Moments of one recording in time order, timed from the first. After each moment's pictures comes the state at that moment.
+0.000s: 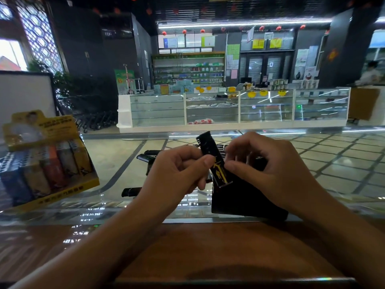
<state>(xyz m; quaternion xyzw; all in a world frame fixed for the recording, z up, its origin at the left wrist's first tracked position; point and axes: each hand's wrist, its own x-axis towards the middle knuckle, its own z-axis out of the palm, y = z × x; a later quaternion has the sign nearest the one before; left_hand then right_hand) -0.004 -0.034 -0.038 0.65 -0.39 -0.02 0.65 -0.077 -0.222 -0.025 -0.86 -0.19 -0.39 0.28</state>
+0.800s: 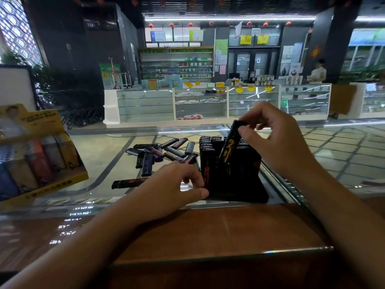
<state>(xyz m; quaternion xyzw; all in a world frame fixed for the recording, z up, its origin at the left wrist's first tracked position) 0.004 -0.030 -0.053 0.85 -0.47 0.01 0.26 -0.077 -0.255 -0.015 -0.84 -0.09 -0.45 0.30</state>
